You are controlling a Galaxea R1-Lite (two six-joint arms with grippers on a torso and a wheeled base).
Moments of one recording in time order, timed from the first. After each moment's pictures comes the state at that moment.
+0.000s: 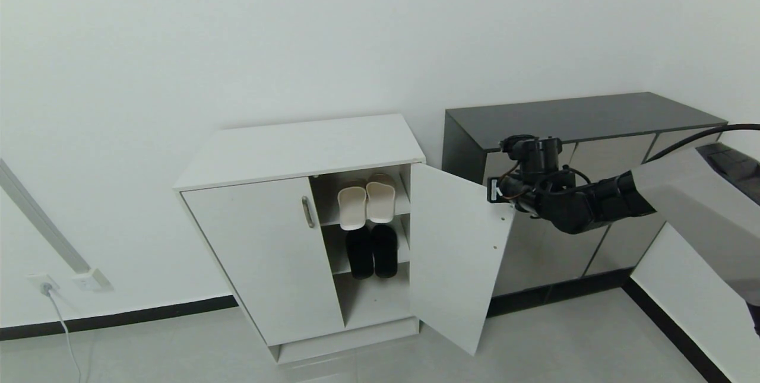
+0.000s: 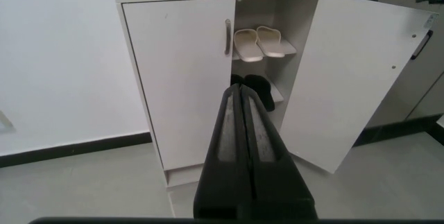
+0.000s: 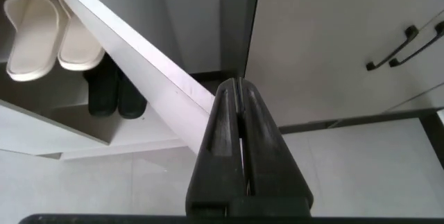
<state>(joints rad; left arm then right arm) 0.00 0.00 0.00 0.00 0.01 -0.02 0.35 2.31 -1.57 -0.41 -0.24 0.11</state>
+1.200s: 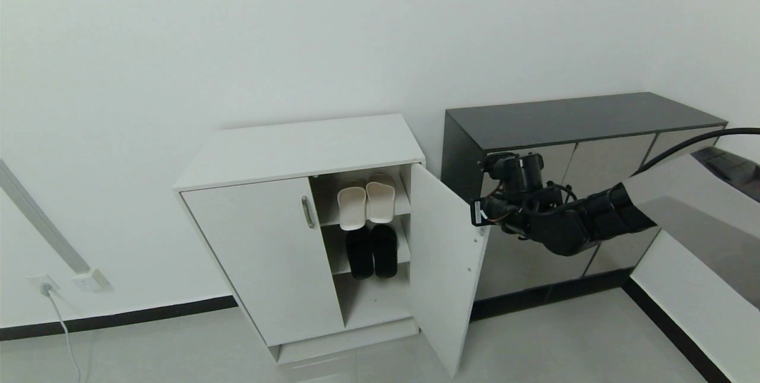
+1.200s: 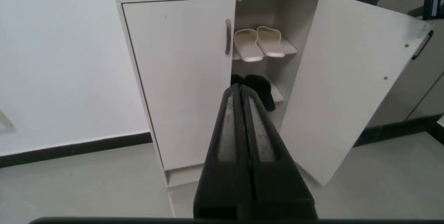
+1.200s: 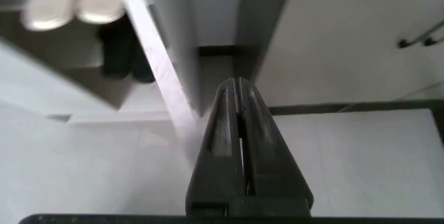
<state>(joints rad) 0.00 0.00 0.00 0.00 0.01 -0.02 0.47 2.25 -1.41 -0.42 -0.24 0.12</state>
